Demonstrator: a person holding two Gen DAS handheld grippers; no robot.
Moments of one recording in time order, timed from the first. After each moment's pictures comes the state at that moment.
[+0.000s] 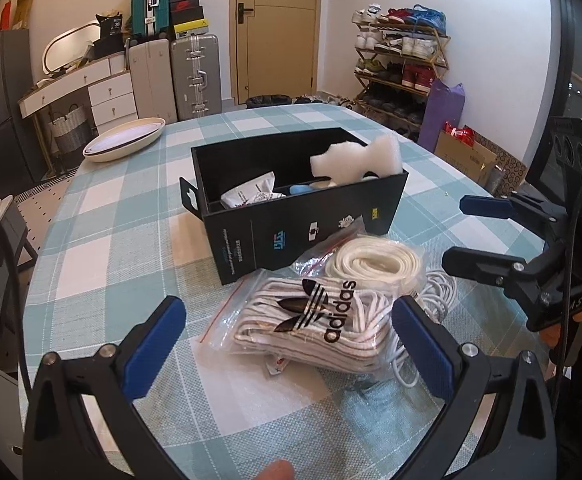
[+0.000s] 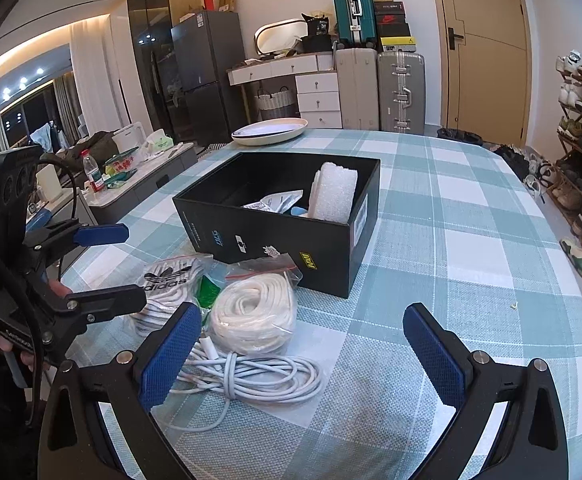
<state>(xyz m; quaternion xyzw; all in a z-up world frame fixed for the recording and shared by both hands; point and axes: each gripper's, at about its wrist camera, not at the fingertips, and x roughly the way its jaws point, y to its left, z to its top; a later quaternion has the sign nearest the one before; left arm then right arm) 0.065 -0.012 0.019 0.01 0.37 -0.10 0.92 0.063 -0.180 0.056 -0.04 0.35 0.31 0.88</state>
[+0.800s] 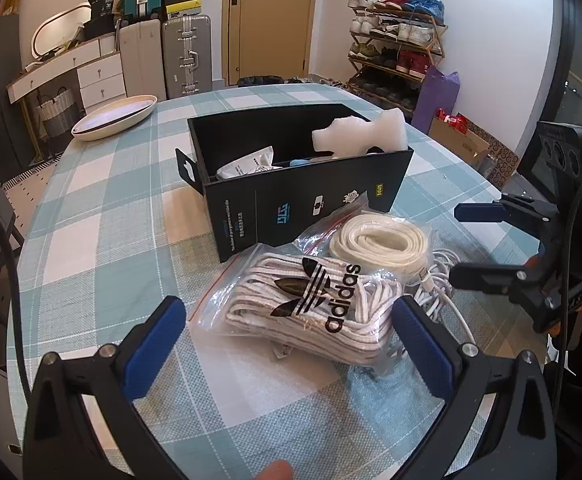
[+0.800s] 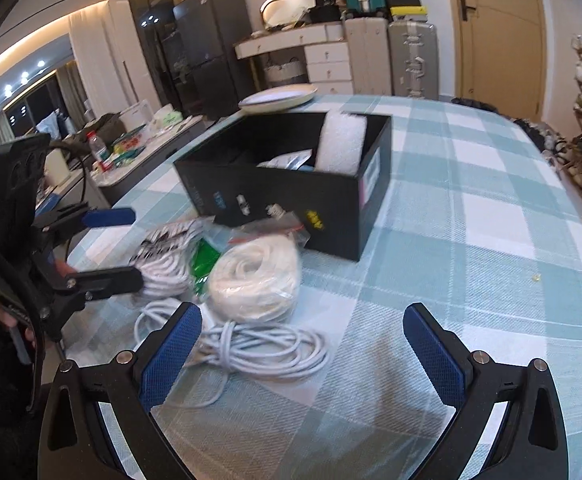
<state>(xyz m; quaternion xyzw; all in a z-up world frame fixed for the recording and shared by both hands) 0.068 -0.002 0.010 0.00 0.40 -0.12 0.91 0.068 -0.178 0.036 -0.05 0.41 0.35 0.84</state>
